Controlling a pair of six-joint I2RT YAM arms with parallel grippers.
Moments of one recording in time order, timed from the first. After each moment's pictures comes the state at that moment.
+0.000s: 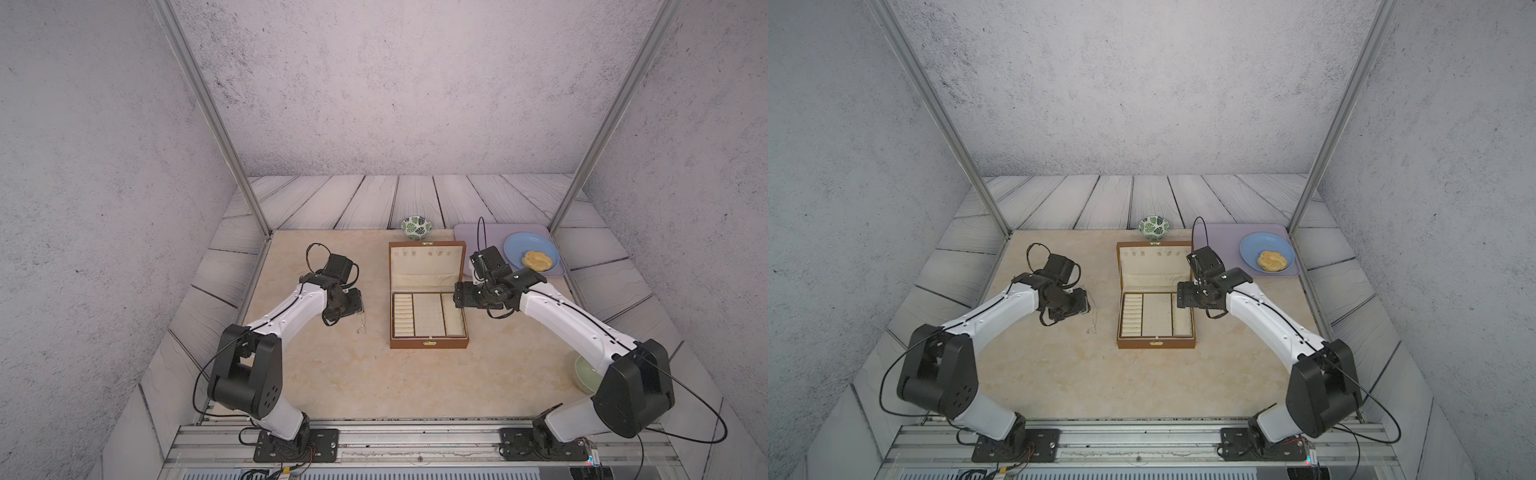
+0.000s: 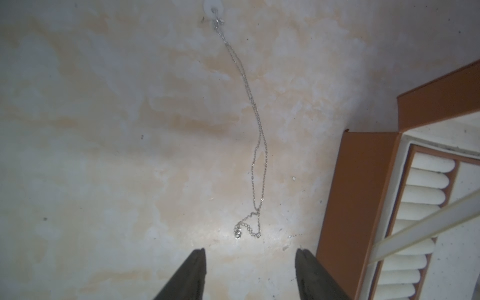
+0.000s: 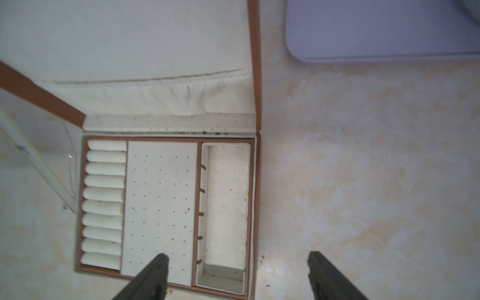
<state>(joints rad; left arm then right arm) -0.35 1.61 1.12 -0.72 0.09 -0.52 0.49 1.46 1.22 -0.81 0.06 0.43</state>
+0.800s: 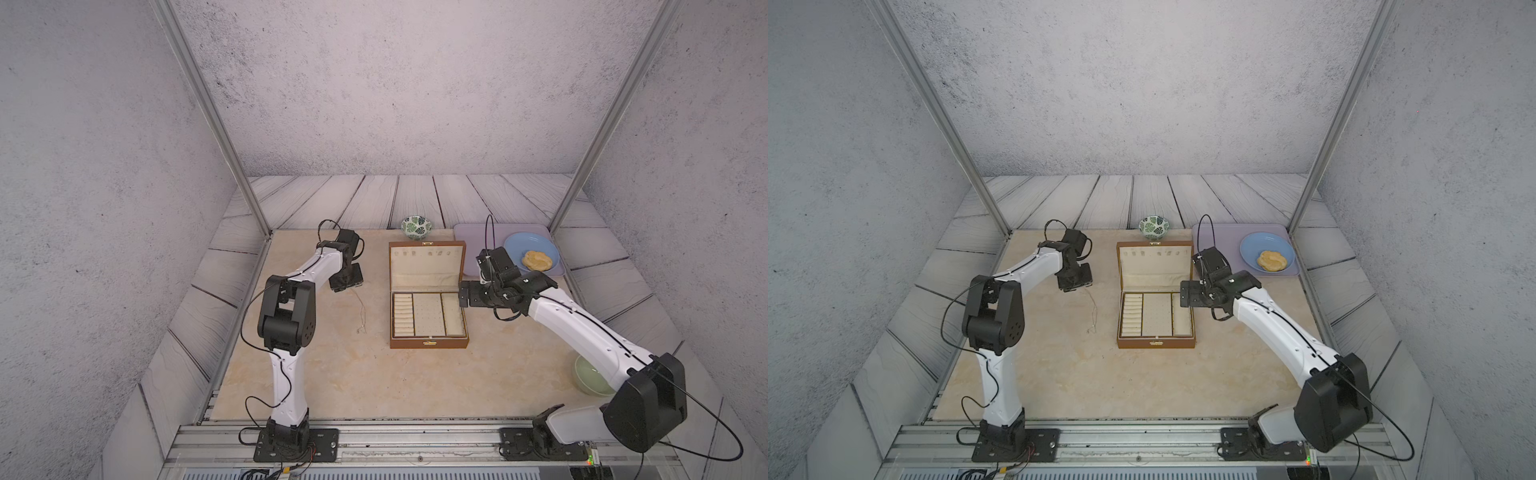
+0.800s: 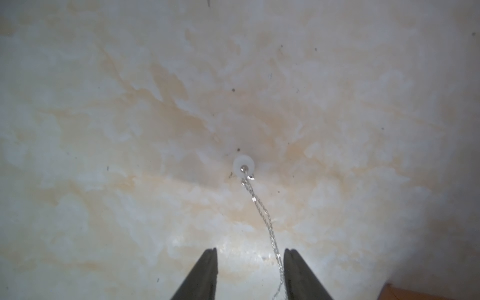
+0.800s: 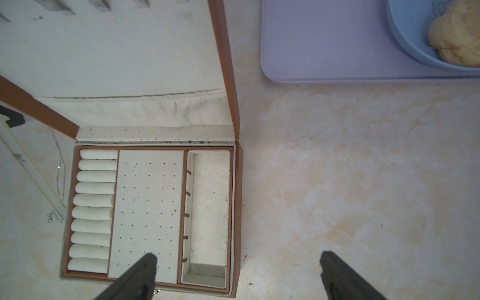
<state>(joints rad) -0.25 2.11 1.66 -0.85 -0.06 -0.50 0.49 1.39 1.20 -0.82 0.13 0.41</state>
